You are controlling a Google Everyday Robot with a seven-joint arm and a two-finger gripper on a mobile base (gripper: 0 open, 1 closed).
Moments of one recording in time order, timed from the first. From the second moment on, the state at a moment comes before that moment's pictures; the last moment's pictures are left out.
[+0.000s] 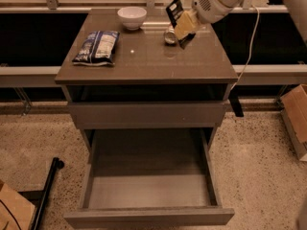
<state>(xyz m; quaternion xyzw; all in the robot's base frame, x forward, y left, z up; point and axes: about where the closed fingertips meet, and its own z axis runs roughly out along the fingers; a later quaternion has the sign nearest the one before) 0.679 -0.095 0.968 -0.34 0.88 0.14 0.30</state>
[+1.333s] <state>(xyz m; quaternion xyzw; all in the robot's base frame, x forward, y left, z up) 0.743 -0.104 0.899 -0.32 0.90 0.13 0.27</state>
